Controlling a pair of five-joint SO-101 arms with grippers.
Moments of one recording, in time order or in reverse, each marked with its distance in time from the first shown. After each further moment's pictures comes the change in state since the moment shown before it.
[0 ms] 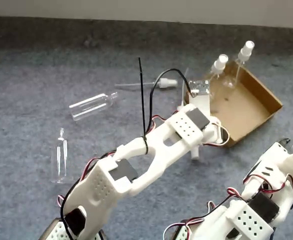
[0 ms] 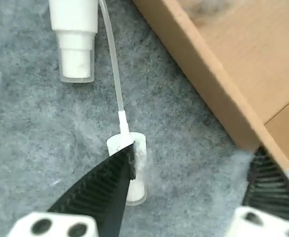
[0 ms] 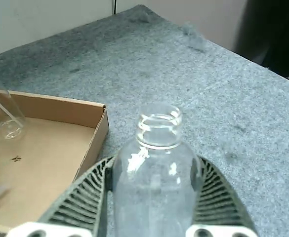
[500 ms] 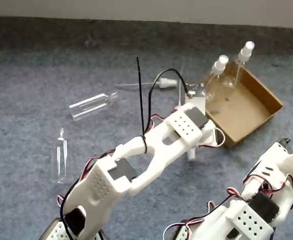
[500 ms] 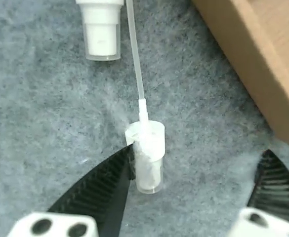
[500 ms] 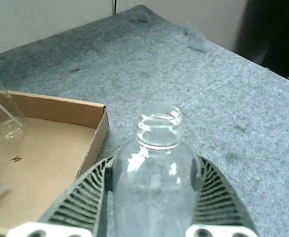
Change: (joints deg) left arm -0.4 0.0 0.0 7.4 0.1; right arm 0.0 0.0 0.0 0.0 0.0
